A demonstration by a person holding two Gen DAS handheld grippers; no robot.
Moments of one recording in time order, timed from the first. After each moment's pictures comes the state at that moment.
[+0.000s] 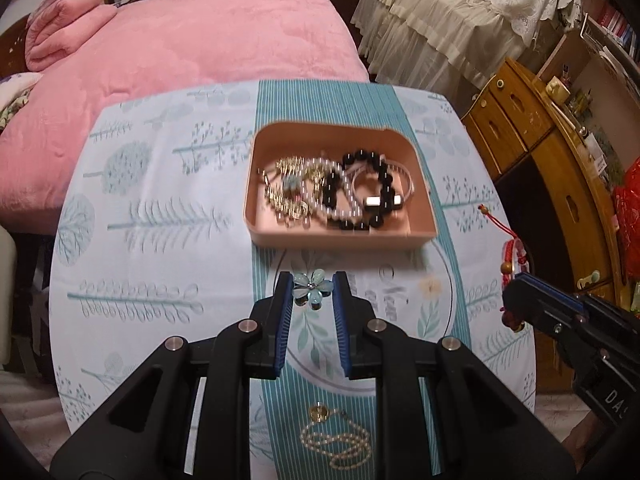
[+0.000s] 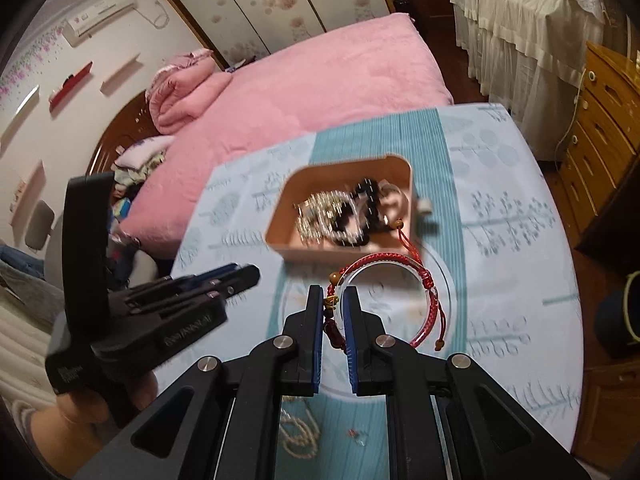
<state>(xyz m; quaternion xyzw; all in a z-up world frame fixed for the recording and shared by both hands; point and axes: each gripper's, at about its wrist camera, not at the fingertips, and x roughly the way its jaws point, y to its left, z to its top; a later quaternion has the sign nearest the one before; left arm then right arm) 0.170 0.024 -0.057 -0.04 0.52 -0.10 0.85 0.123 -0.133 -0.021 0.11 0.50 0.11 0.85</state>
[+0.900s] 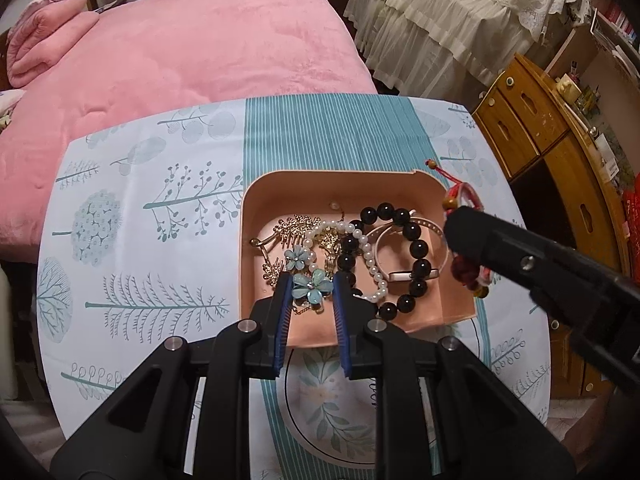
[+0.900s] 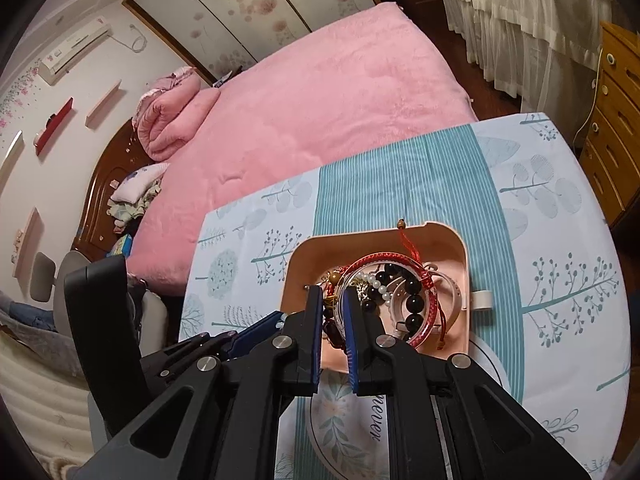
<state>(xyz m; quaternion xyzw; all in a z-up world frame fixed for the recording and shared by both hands) 0.269 0.017 -0.090 -0.03 0.53 -0.11 0.84 0.275 -0.107 -0.052 0.16 0.51 0.10 0.84</state>
